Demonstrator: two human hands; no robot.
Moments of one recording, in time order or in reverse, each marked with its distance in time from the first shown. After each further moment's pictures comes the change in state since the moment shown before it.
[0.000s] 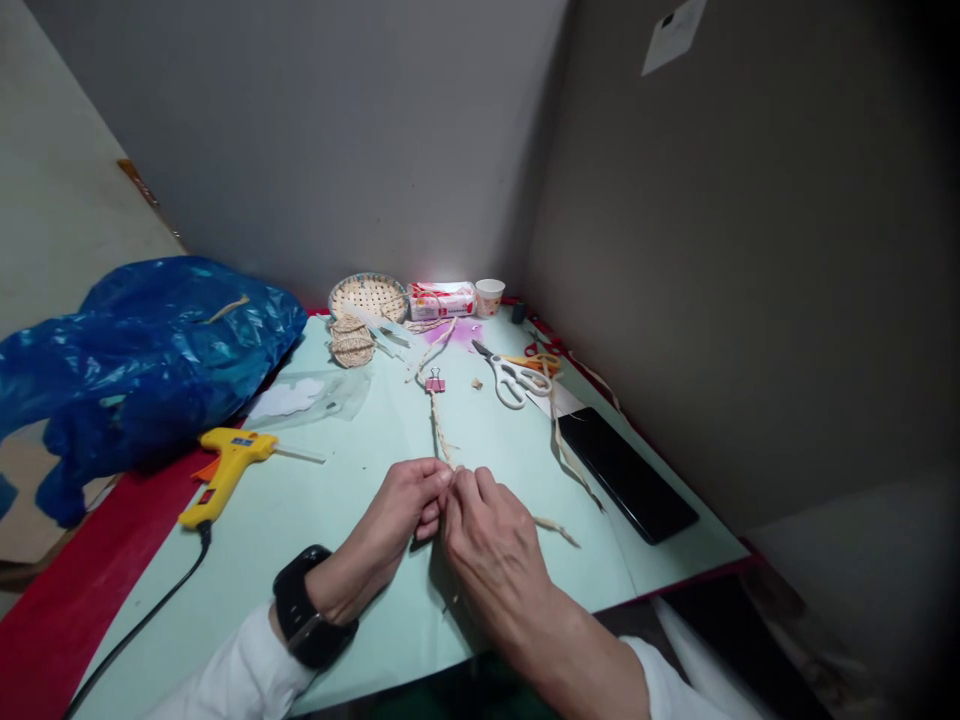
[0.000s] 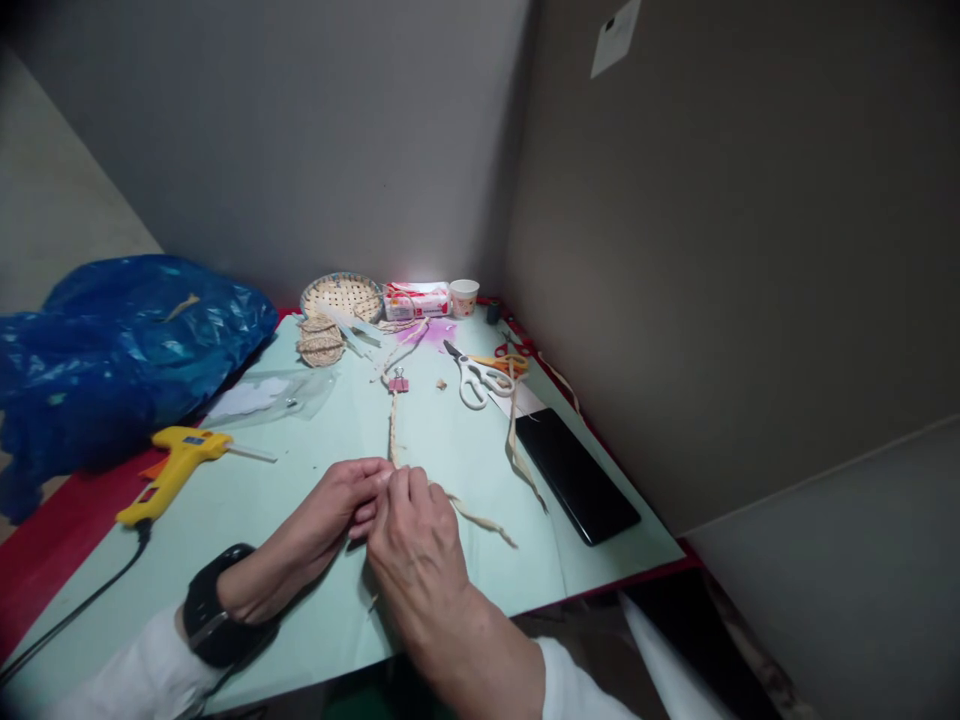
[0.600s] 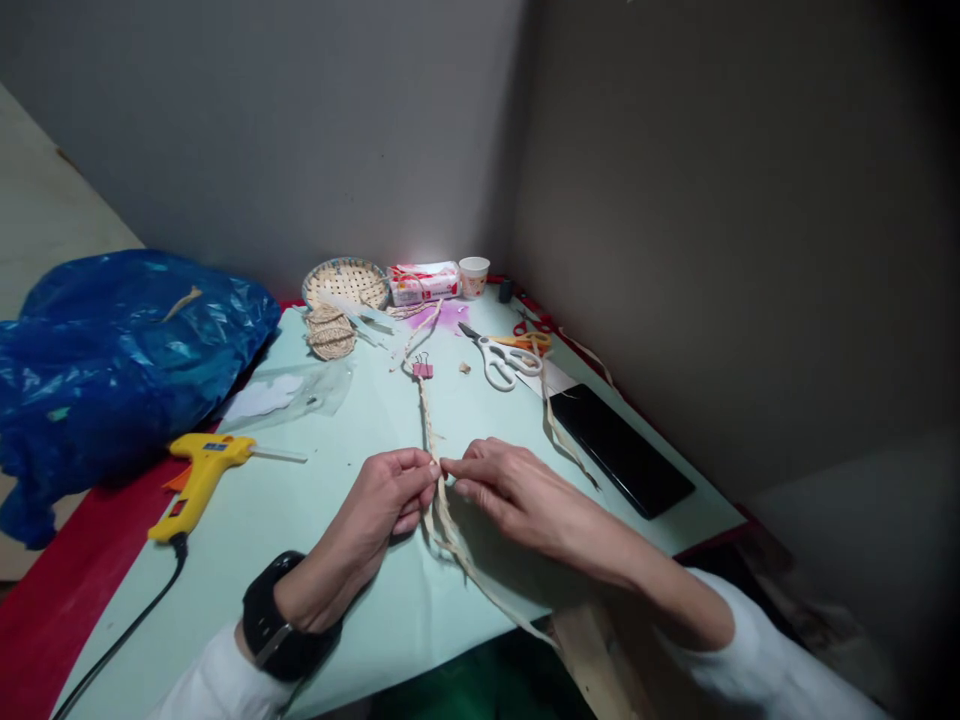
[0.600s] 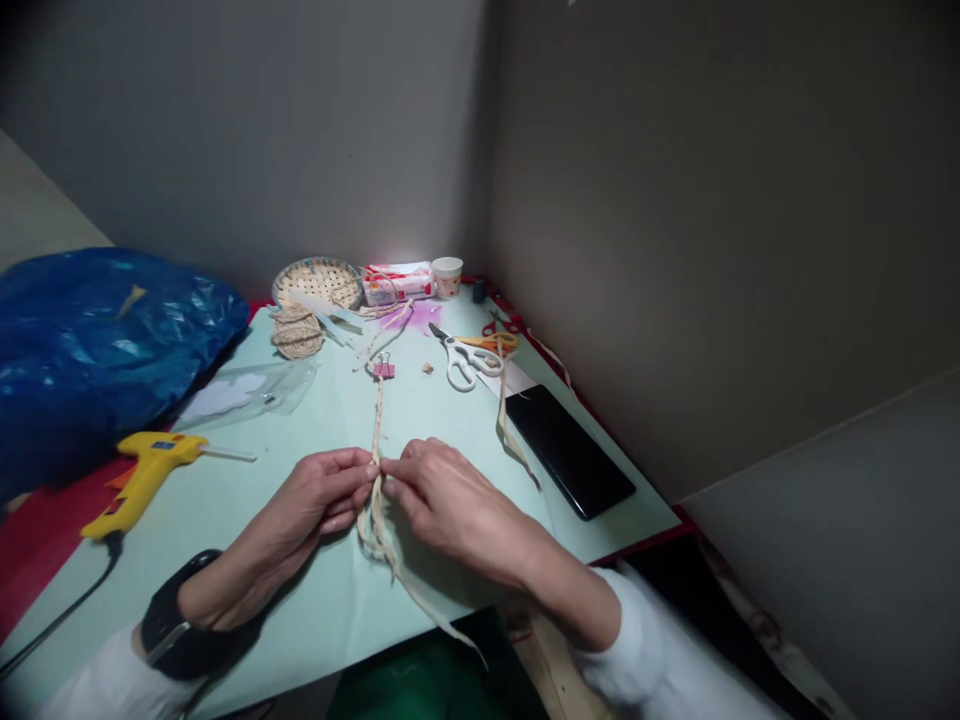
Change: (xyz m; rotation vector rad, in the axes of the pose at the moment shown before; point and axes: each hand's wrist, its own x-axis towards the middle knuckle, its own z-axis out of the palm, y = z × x) left_hand -0.005 0.011 -0.003 0.038 0.016 -0.050; right_hand 0.012 0.072 -0.024 0.908 -0.308 0.047
